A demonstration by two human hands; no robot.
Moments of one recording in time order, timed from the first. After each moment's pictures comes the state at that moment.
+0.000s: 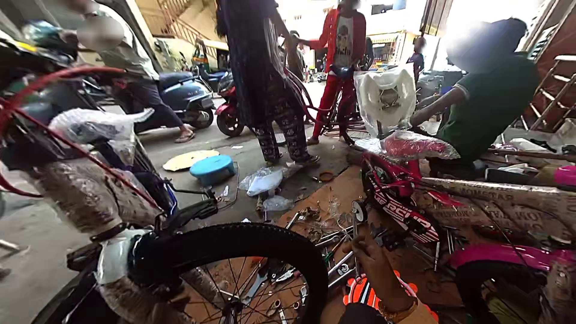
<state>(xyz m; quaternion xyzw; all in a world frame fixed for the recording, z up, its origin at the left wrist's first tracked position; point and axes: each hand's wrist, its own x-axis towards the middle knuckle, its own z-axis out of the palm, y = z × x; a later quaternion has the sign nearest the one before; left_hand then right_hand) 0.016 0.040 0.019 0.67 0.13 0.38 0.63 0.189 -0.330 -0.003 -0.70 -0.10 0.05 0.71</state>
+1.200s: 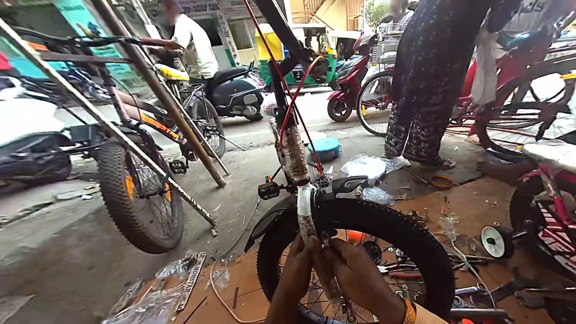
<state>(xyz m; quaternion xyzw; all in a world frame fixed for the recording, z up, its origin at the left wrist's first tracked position) 0.022 0.080 0.044 0.60 0.15 0.28 0.74 0.115 -0.056 0.058 -0.71 -0.46 0.19 0.50</state>
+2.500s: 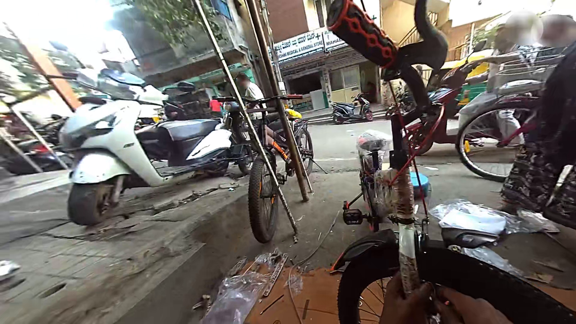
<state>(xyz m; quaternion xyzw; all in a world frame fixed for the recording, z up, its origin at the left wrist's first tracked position) 0.024 0.060 0.059 0.54 0.14 0.32 0.77 0.127 -0.058 0.121 -0.80 -0.50 0.19 0.26</state>
